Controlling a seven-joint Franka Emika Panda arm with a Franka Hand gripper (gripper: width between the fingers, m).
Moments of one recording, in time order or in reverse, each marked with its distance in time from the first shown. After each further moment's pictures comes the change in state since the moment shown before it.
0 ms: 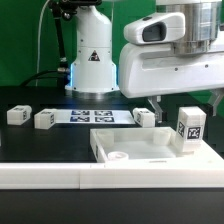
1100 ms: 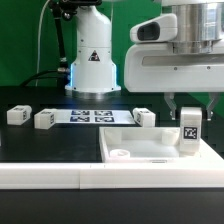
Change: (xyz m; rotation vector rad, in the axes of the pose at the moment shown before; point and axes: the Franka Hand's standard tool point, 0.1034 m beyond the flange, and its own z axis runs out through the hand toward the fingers) arm 0.001 -0.010 0.002 0.005 0.027 0.493
